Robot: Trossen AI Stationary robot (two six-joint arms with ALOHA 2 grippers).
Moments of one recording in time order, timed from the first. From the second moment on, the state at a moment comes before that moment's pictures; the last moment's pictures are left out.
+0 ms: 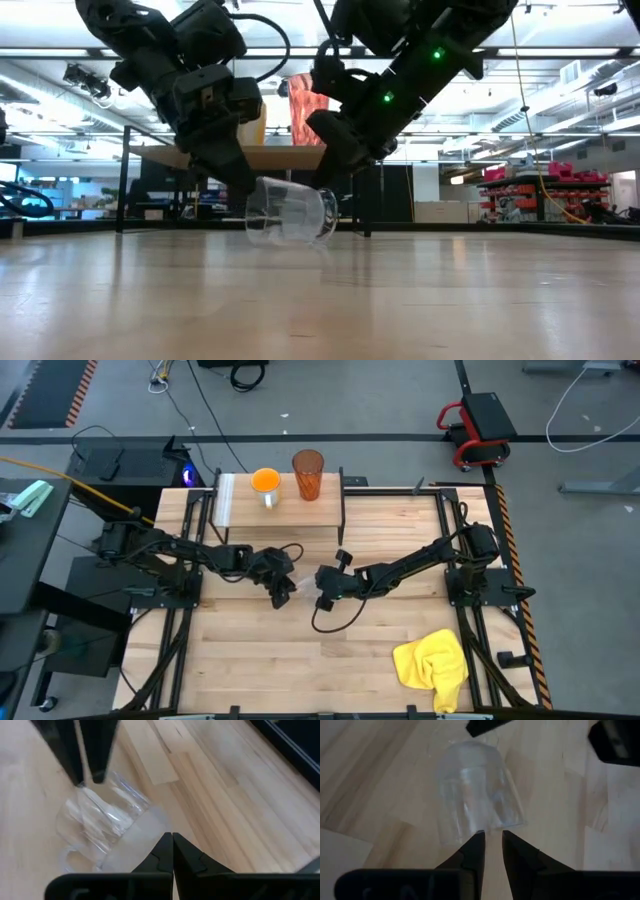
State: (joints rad) left arm 0.04 1.47 0.66 0.00 0.10 -0.41; right arm 0.15 1.90 1.10 -0.02 0.56 0.26
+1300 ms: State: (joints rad) left arm 0.05 1.47 0.66 0.12 0.11 -0.40; right arm 0.15 1.99 1.02 0.12 0.55 0.33
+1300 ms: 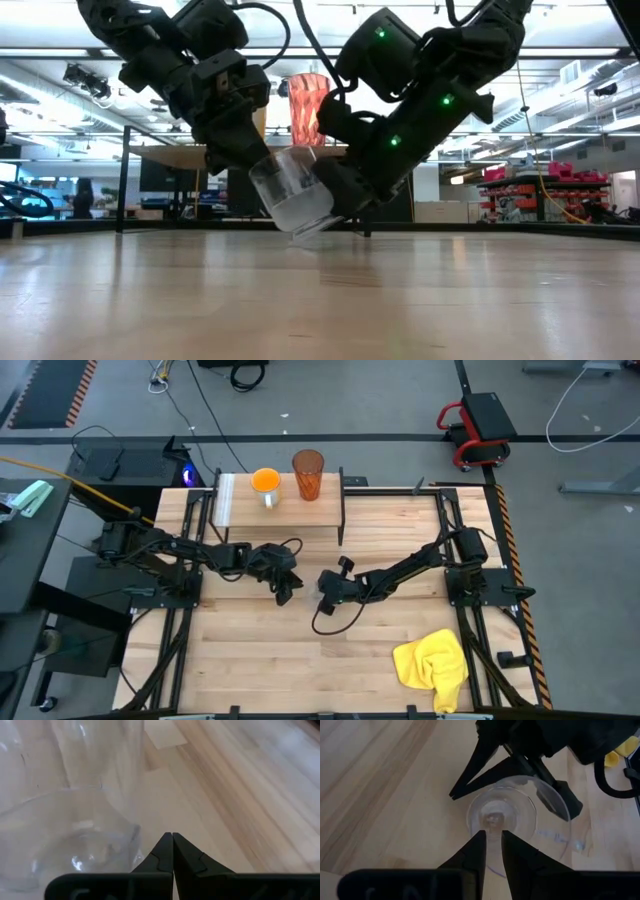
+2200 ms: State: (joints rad) left arm 0.04 1.47 0.69 0.16 0.18 -0.38; right arm 0.14 1.99 1.02 0.12 0.55 0.34
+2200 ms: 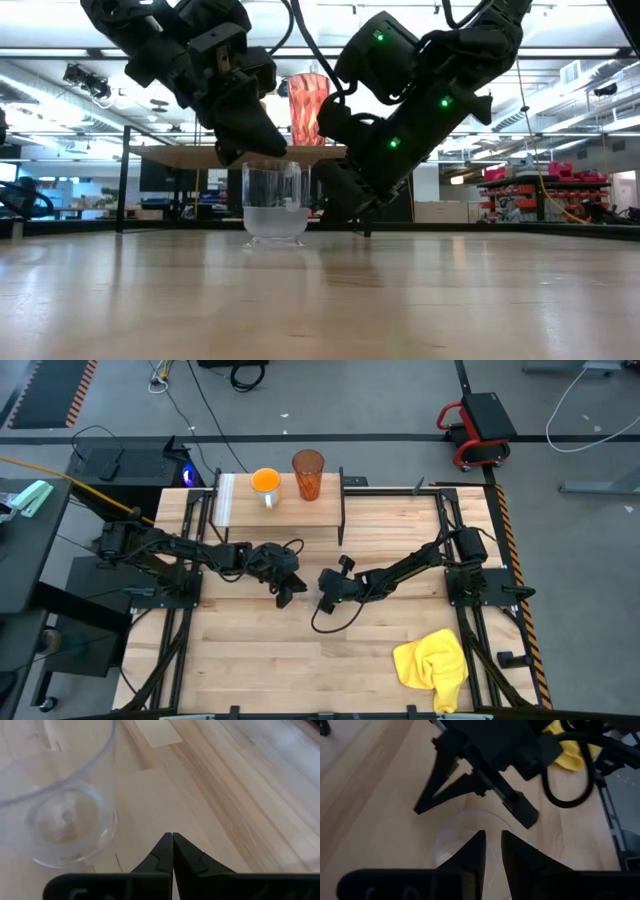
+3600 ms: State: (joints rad) left arm -0.05 1.31 0.69 -0.27 -0.05 -0.42; right arm 0.19 1.93 1.02 -0.07 0.52 0.42
